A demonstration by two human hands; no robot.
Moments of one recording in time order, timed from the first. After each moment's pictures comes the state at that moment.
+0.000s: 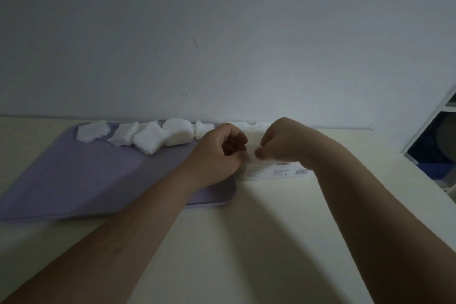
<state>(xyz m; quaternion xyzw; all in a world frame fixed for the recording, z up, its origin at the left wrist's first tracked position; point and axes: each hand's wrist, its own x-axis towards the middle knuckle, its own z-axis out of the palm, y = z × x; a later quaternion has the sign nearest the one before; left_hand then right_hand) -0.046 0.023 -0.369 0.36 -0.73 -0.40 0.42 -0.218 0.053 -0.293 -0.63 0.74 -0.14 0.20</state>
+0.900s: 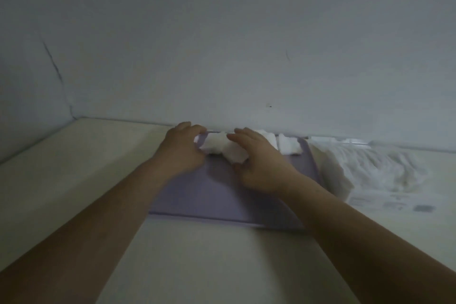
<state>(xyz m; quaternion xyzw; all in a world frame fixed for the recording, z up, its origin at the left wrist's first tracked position) 0.175 -0.021 -0.356 0.66 -0.71 -0.09 0.25 -0.042 -0.005 -0.357 -0.84 0.49 -0.21 0.11</state>
